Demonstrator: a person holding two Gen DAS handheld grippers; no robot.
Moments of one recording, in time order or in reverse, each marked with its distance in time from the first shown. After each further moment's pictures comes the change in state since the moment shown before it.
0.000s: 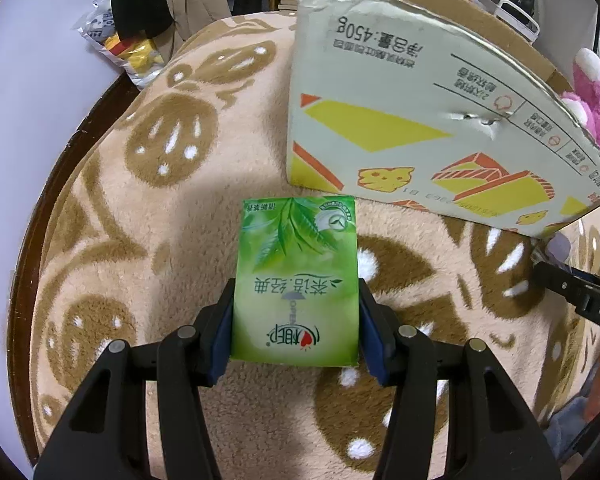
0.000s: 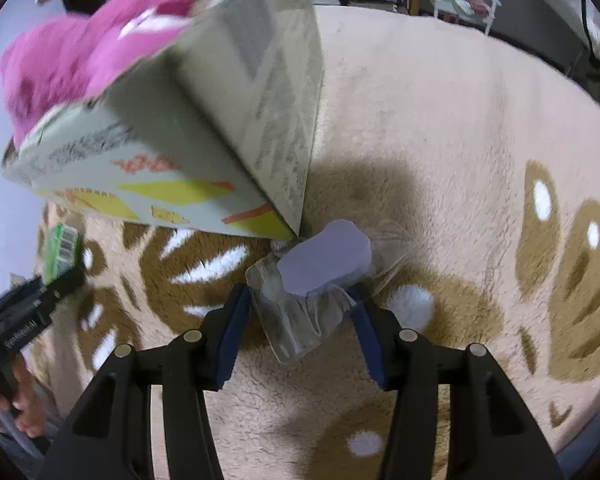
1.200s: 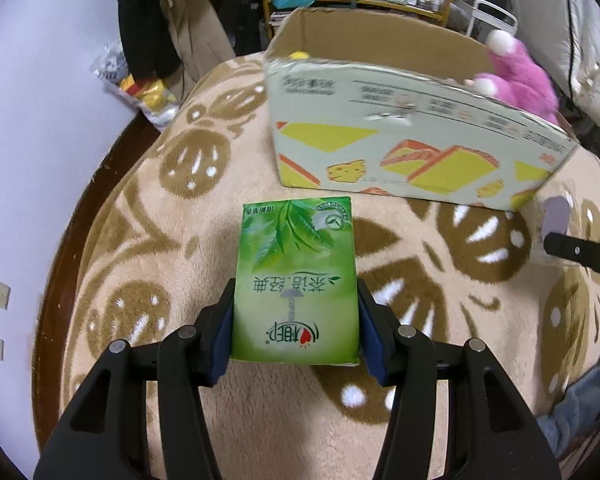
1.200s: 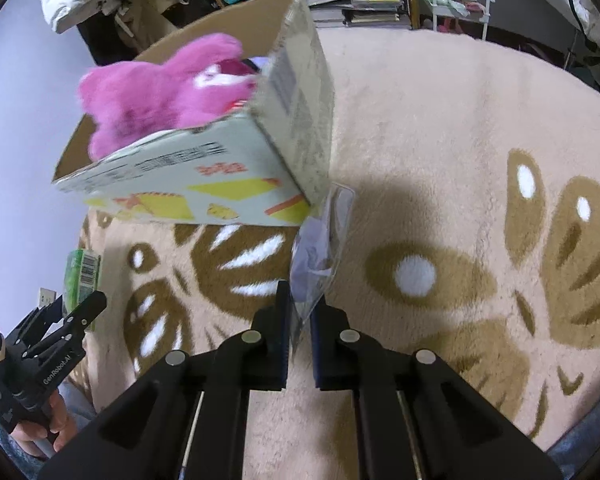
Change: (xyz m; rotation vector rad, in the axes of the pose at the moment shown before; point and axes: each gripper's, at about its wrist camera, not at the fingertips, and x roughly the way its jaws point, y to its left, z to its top) left arm -0.053 -0.025 -0.030 0.086 -0.119 0.093; right arm -0.058 0.000 -0.021 0.026 -0.064 0.081
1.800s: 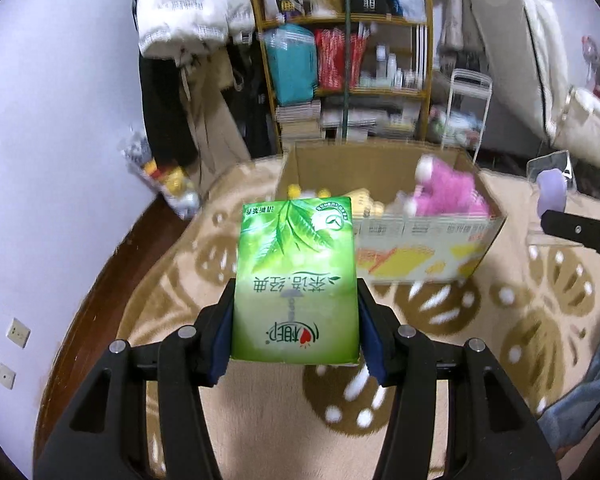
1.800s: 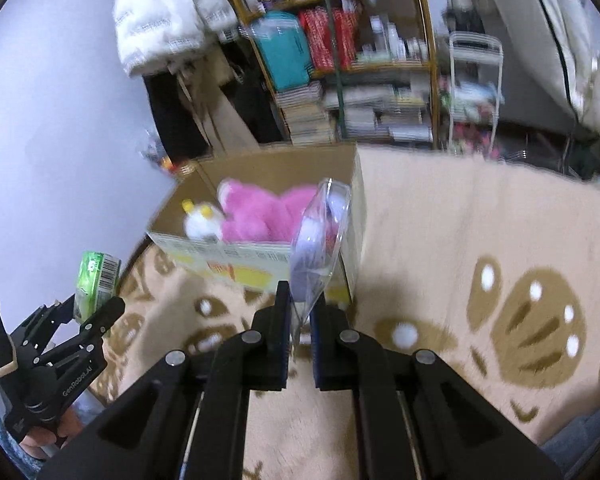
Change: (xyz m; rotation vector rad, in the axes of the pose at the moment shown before) left arm -0.106 -0.011 0.009 0.018 -0.342 0.038; right arm -0.099 0.040 -0.004 -0.132 -0.343 0.049
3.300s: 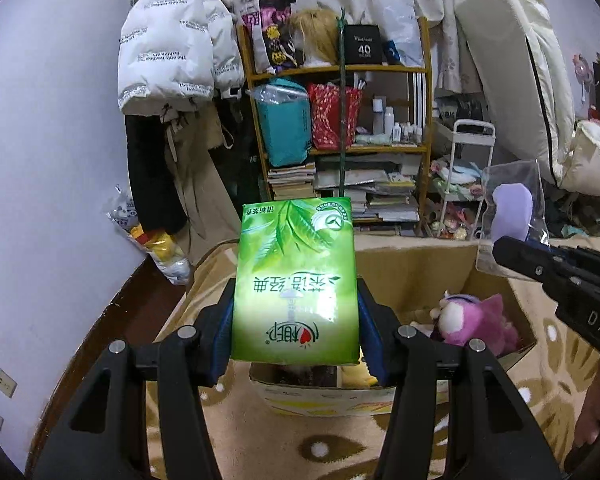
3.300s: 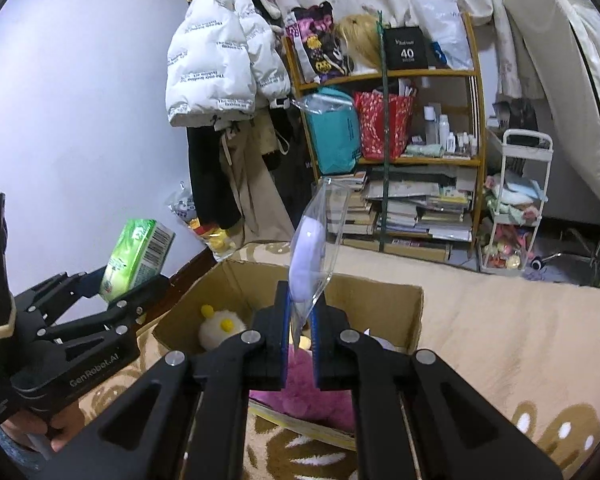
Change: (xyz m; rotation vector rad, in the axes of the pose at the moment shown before) left arm 0.071 -0.016 0.080 0.030 -0.169 0.000; right arm 0.067 0.033 0.060 -0.161 -0.262 0.088
